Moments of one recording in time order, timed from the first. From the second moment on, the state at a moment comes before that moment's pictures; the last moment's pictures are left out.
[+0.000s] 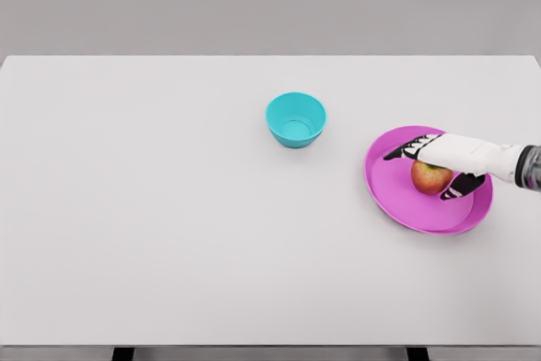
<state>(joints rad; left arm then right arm) 0.03 0.00 -0.26 -0.10 0.37 0.05 -0.44 -0.41 -0.87 0.50 -1.48 0.33 -0.45 0.61</state>
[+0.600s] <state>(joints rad) 0.03 0.00 -0.26 -0.10 0.37 0.05 -0.44 -0.41 -0.84 0.48 -1.41 0.32 -0.53 0.60</state>
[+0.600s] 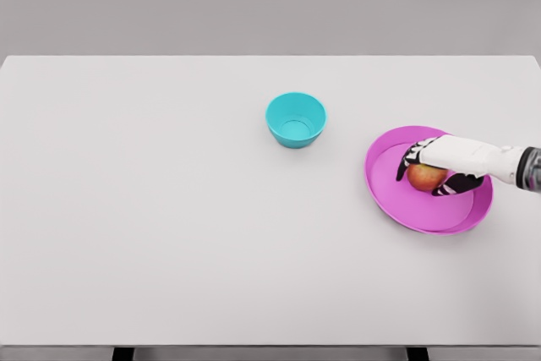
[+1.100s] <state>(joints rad) 0.03 0.00 -0.26 -0.10 0.37 0.05 -0.44 -0.45 -0.81 0.43 -1.41 0.34 -0.57 0.61</state>
